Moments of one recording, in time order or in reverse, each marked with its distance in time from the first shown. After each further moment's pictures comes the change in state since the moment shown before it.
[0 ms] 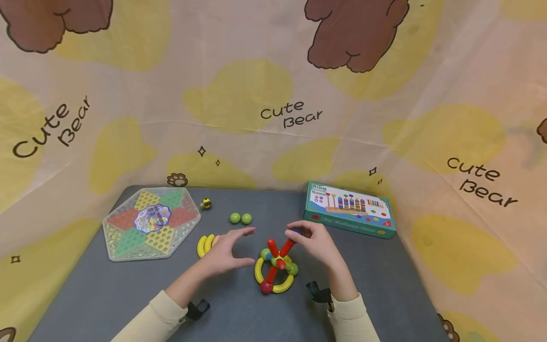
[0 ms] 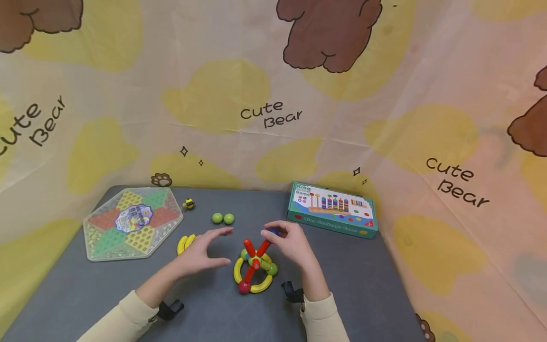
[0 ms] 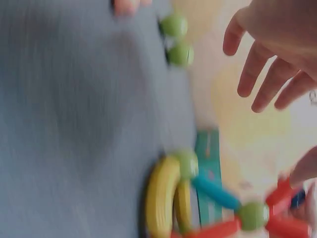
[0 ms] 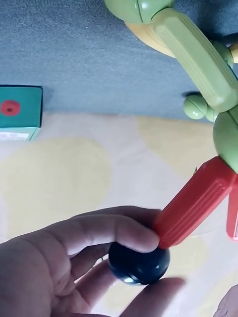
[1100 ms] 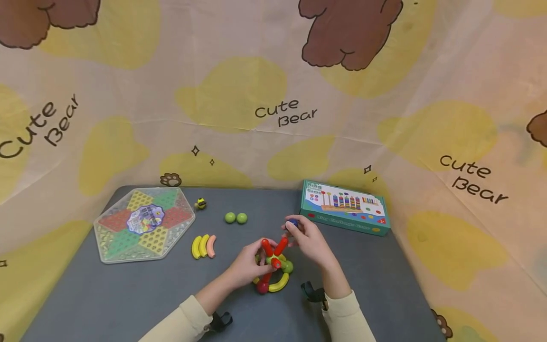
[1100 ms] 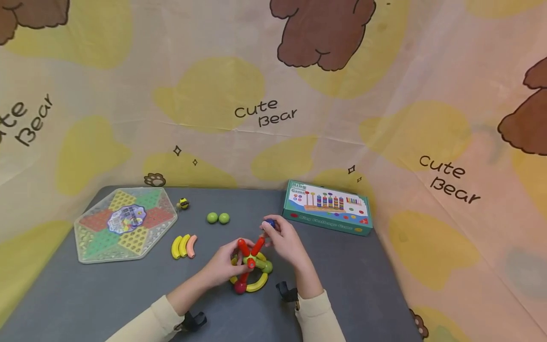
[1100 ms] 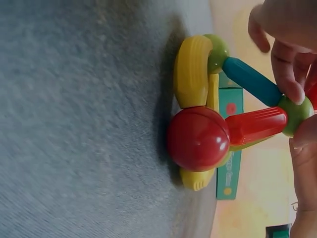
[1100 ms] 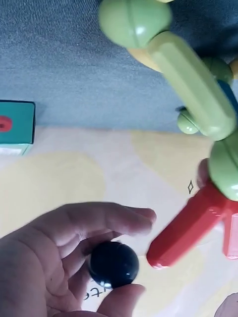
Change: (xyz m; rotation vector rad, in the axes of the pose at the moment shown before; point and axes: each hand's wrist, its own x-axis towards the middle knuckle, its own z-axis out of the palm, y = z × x) left_hand 0.023 0.022 0.071 -0.359 -0.038 -0.079; right_hand 0.007 0.008 0.007 0.082 0.004 0.037
